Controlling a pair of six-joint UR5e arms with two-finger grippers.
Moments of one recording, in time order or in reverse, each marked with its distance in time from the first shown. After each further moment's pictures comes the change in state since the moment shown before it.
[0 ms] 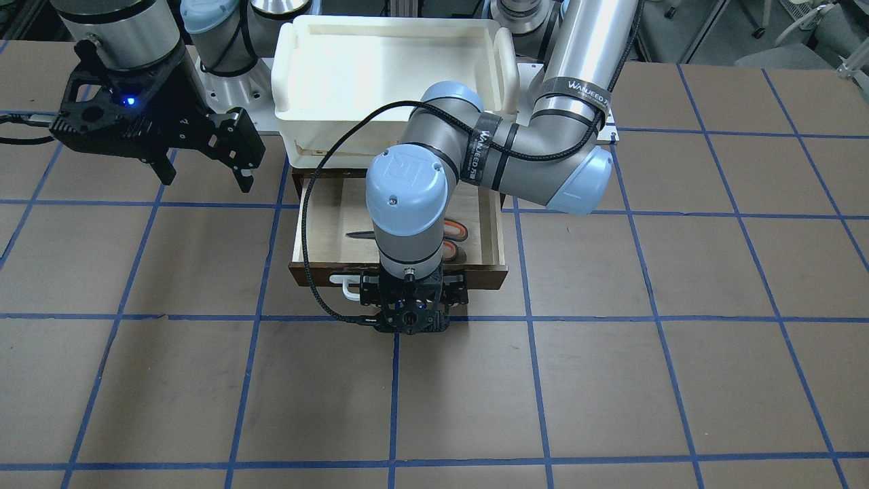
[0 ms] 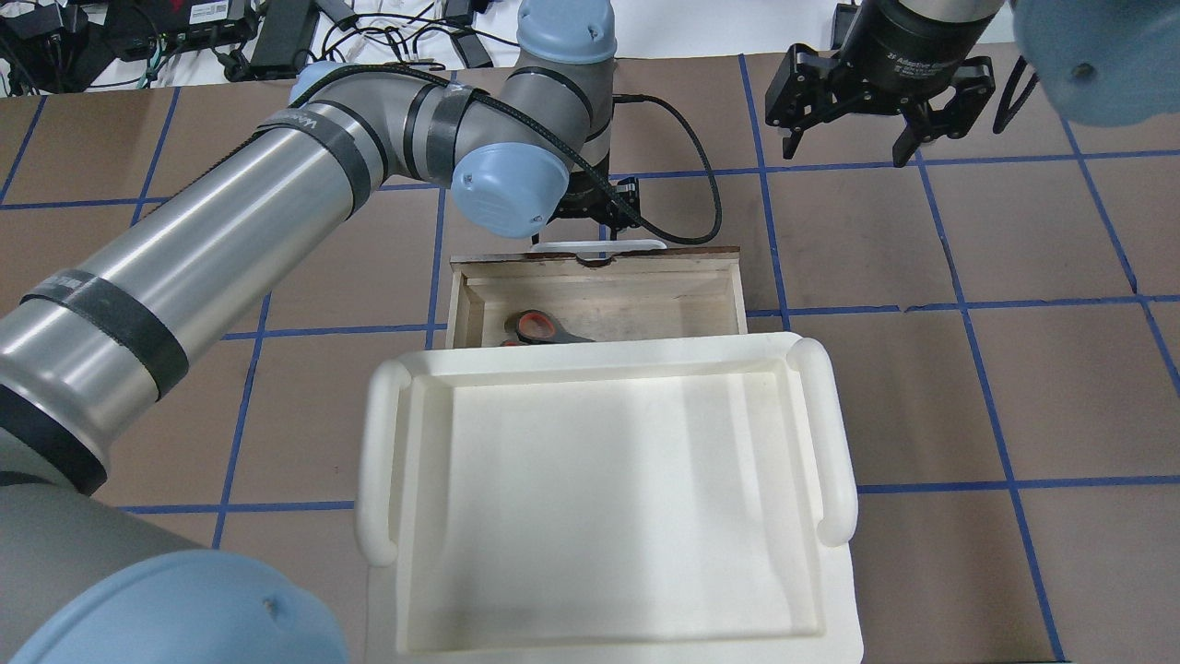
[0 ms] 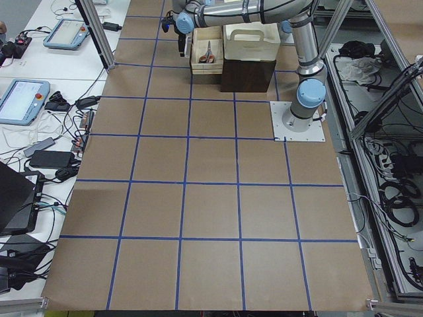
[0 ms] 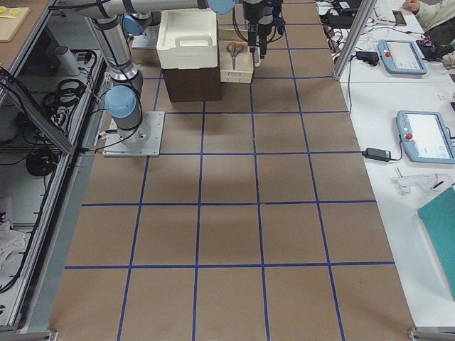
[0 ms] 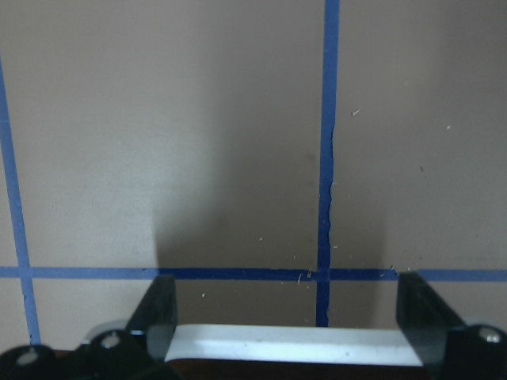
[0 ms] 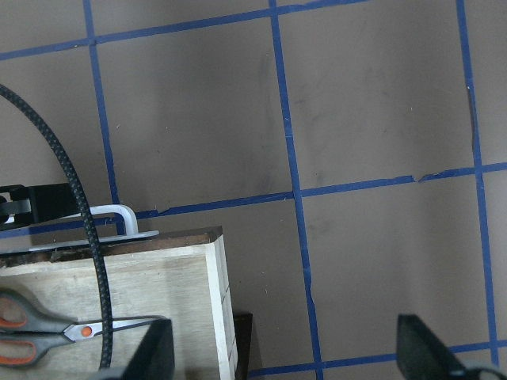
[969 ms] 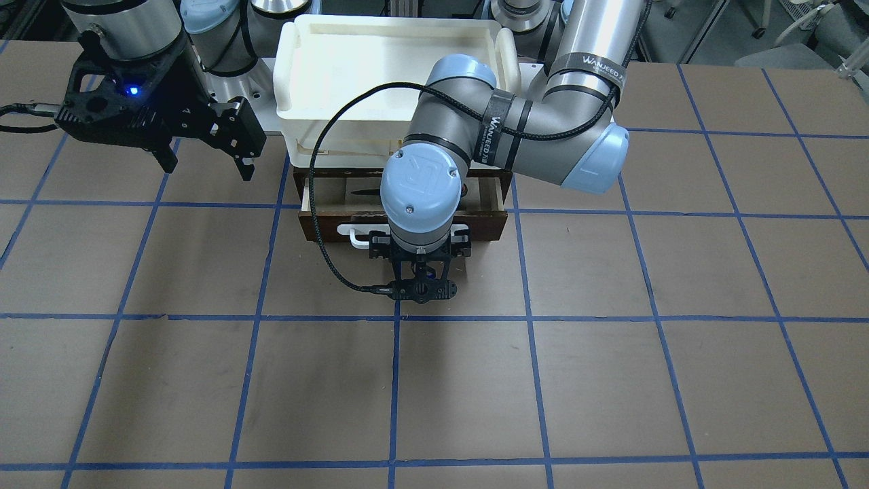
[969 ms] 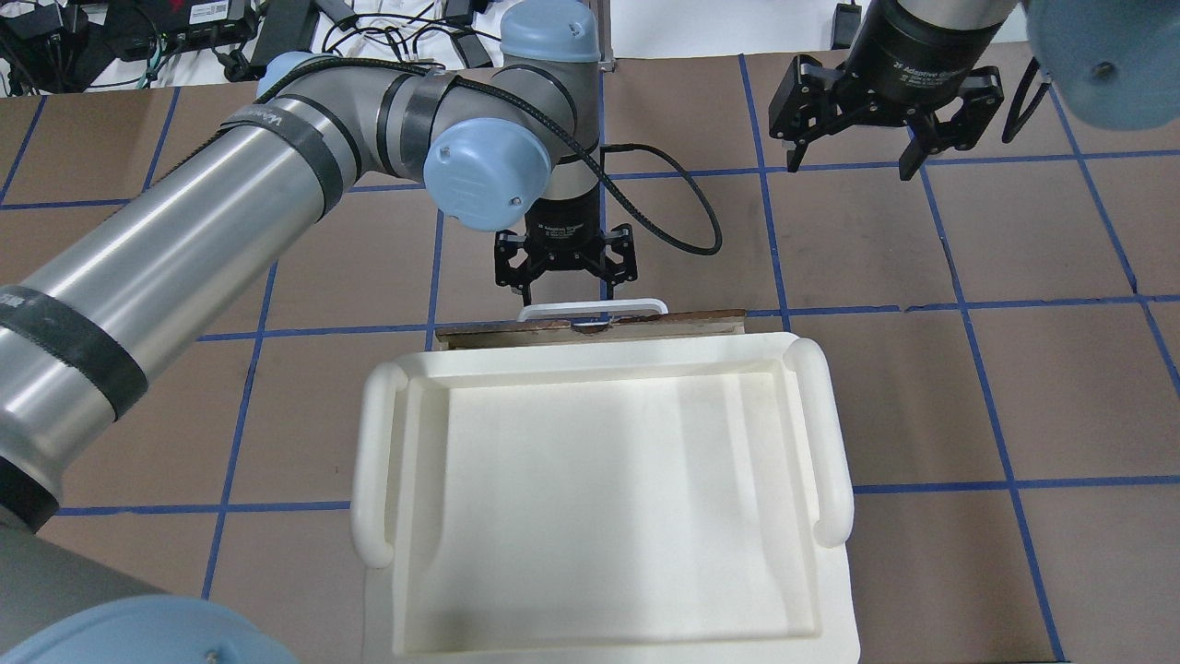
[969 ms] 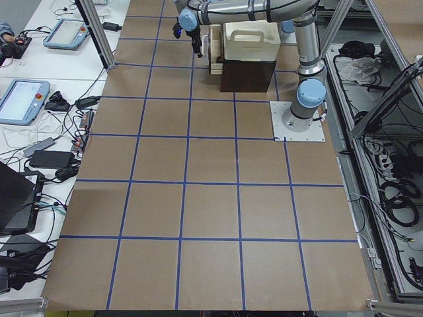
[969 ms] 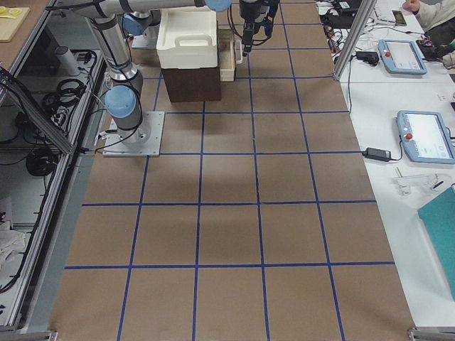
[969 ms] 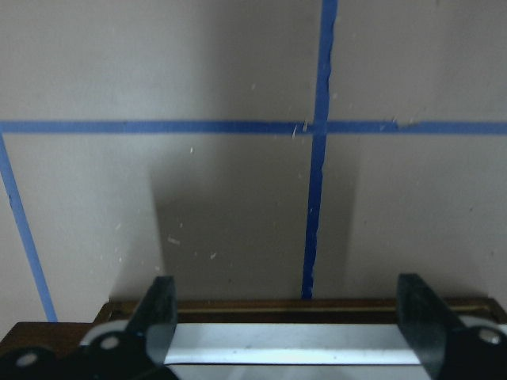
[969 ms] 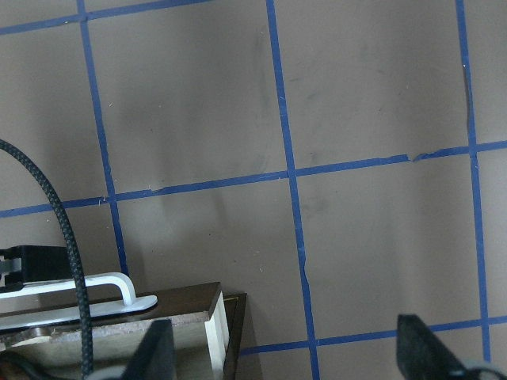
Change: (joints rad) left arm 0.017 0.048 -0.031 -0.318 -0.111 -0.001; right arm 0.001 -0.016 0.002 0.050 -0.006 -0.001
